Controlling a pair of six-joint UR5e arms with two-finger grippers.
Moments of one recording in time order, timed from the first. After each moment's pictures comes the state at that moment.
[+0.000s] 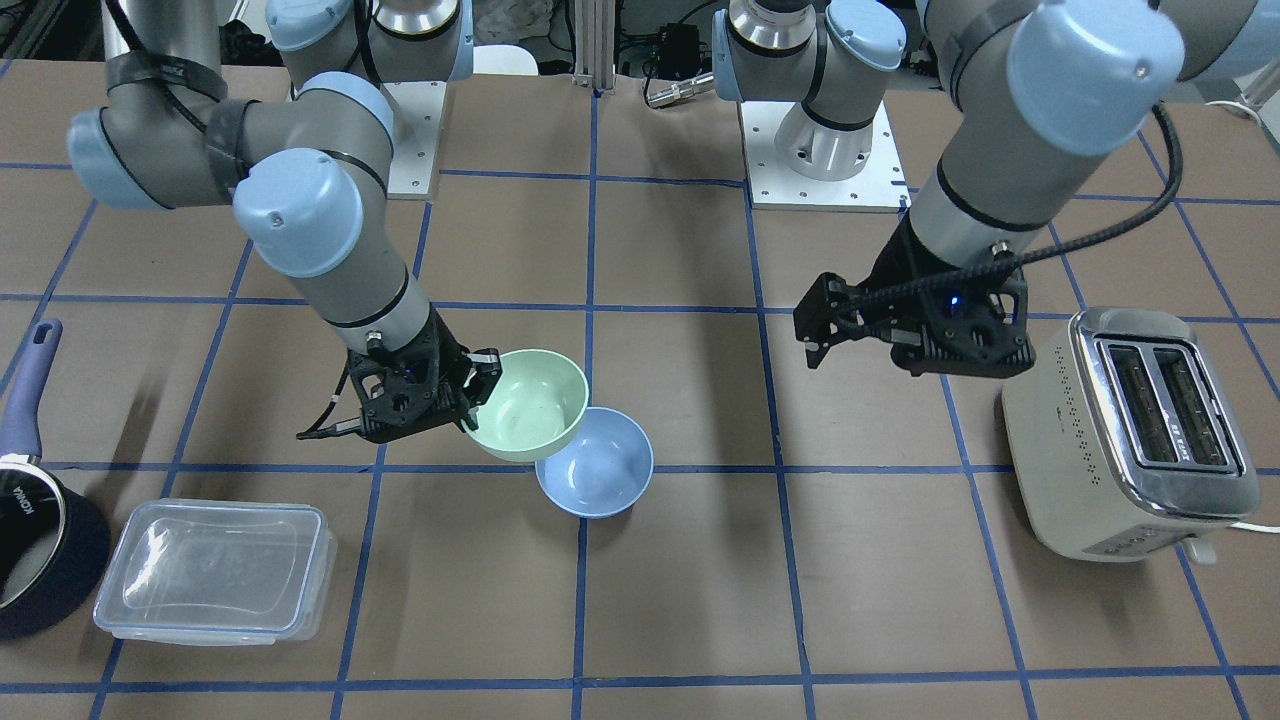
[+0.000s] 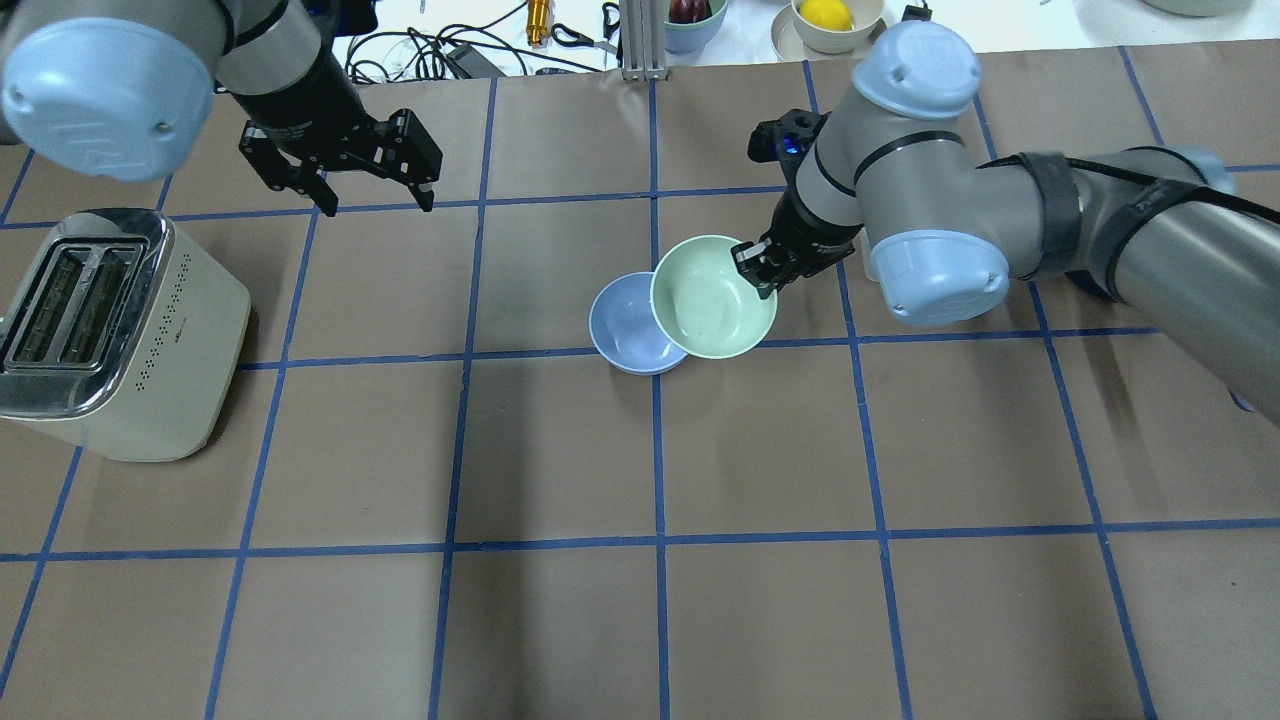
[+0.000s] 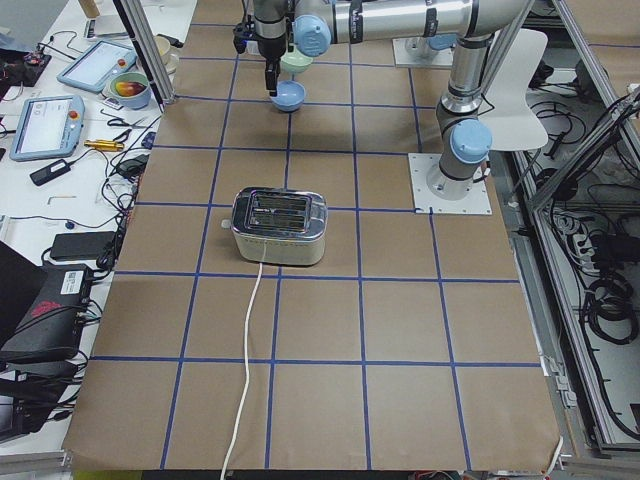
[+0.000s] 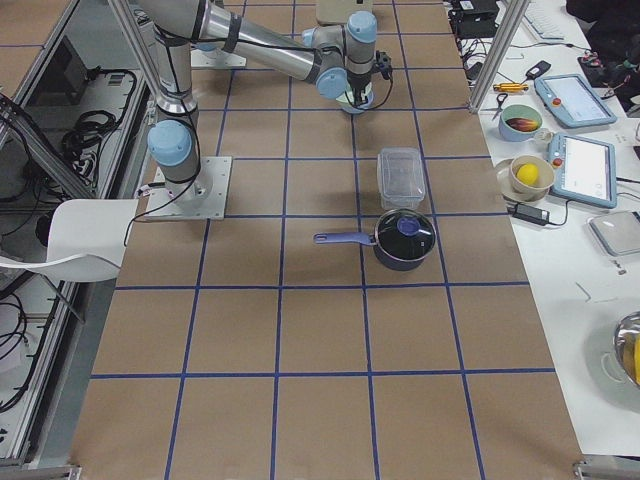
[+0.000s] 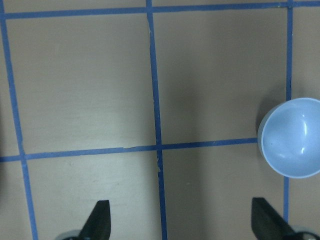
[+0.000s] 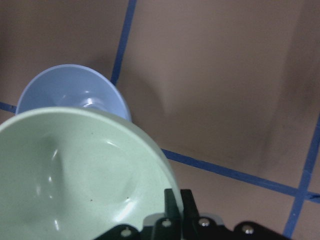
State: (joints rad) left arm -1.54 -1.71 -1.51 -1.48 1.52 0.07; right arm 1.70 -1.31 1.80 -2.16 -1.36 -0.12
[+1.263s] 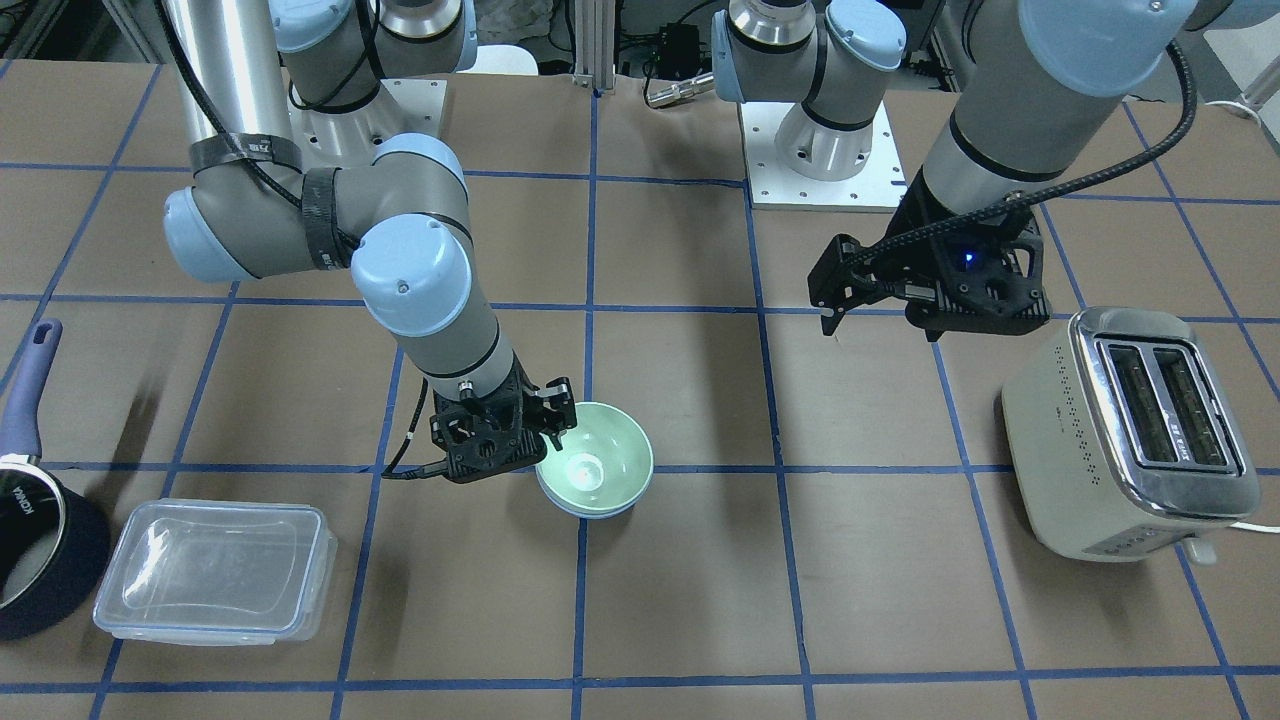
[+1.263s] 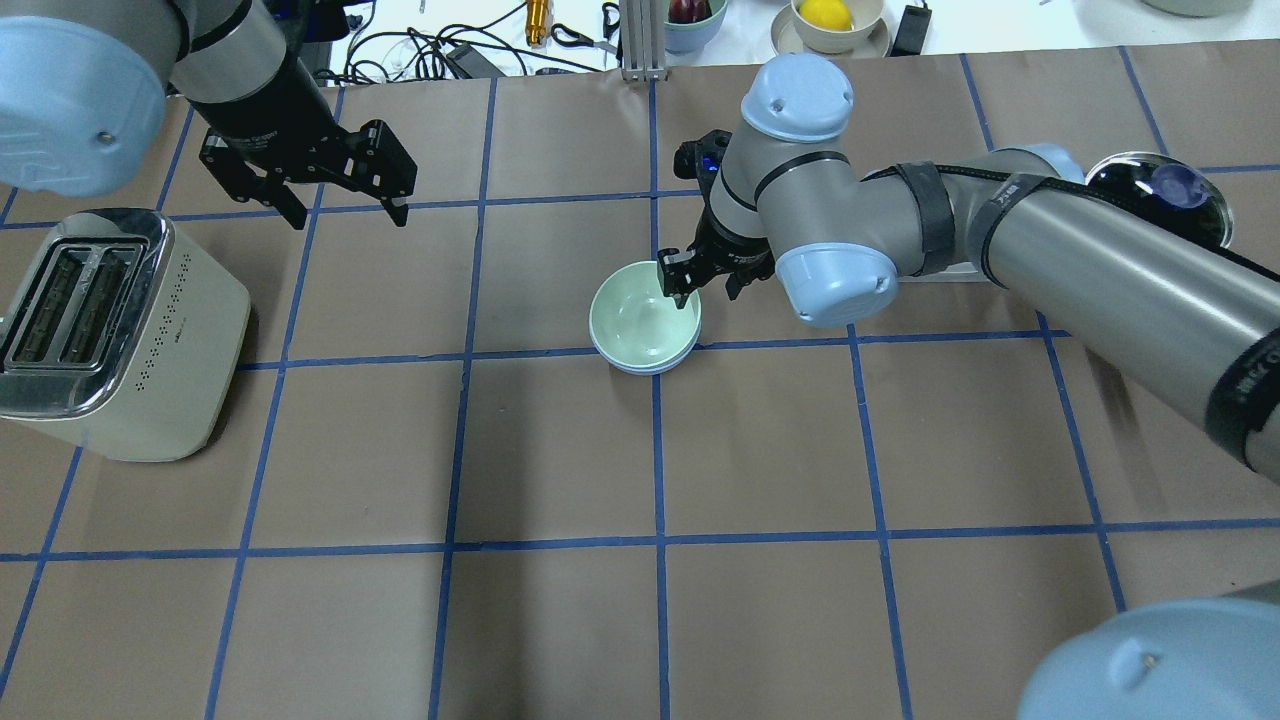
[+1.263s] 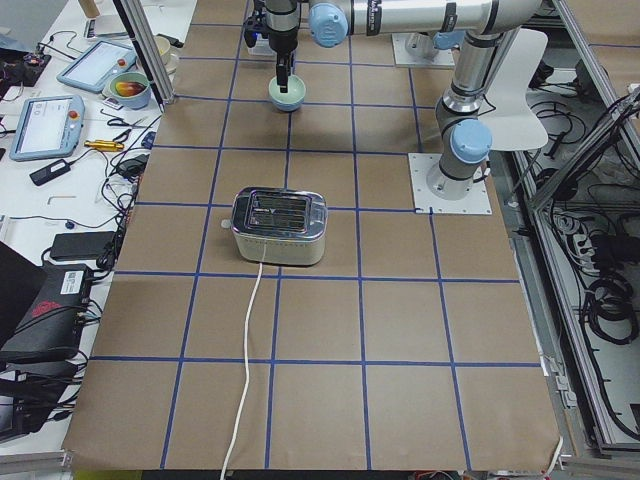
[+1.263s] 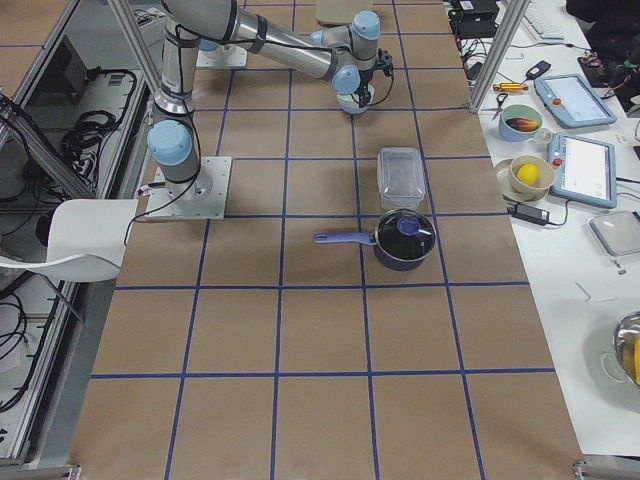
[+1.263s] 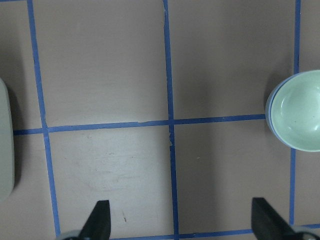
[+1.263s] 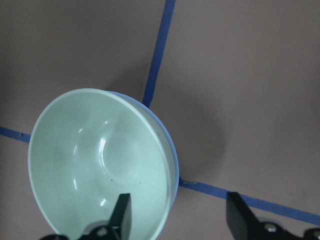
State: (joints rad) left arm -1.54 -1.67 -1.53 -1.50 1.55 0.07; right arm 1.78 -1.18 1.72 -2.19 -1.41 0.00
